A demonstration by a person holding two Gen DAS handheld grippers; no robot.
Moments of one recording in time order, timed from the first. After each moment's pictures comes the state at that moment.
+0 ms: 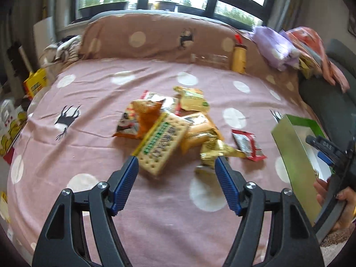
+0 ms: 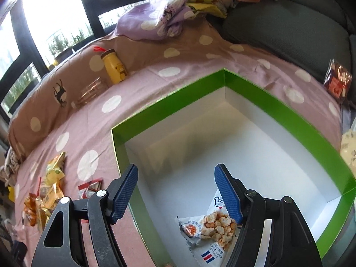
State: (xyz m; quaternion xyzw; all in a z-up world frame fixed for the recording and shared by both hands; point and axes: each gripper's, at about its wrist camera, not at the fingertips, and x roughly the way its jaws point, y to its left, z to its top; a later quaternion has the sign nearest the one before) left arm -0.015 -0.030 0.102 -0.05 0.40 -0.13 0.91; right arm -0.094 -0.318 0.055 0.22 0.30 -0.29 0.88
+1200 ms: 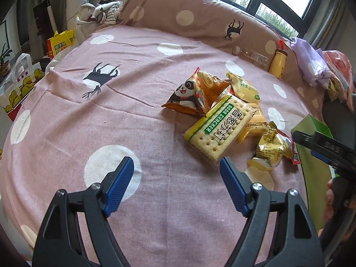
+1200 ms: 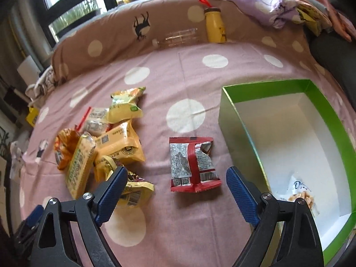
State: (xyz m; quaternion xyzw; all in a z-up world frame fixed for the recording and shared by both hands) left arm -0.004 0.035 0.061 -0.11 0.45 -0.06 0.88; right arm 0.009 -0.189 0.046 0.11 0.43 -0.11 0.89
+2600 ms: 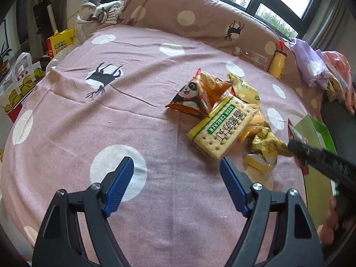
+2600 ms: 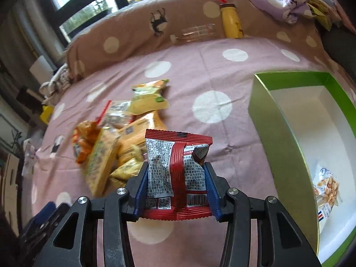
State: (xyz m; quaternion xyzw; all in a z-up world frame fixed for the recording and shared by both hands) left arm -0.007 0.042 0.065 -0.12 0.45 -0.05 0.88; right arm -0.028 -0.156 0.051 0.15 0.42 -0.01 0.89
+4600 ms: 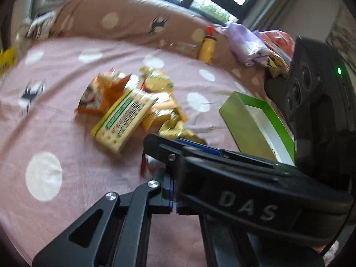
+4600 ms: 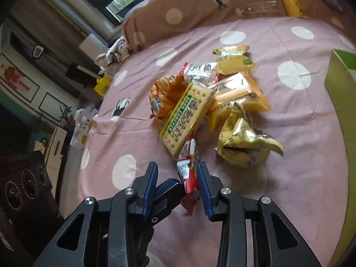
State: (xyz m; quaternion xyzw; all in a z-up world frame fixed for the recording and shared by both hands) left arm -0.033 -0.036 0.096 -0.10 0.41 -0.26 0.87; right arm -0.028 -0.107 0.055 0.18 0.43 0.13 0.87
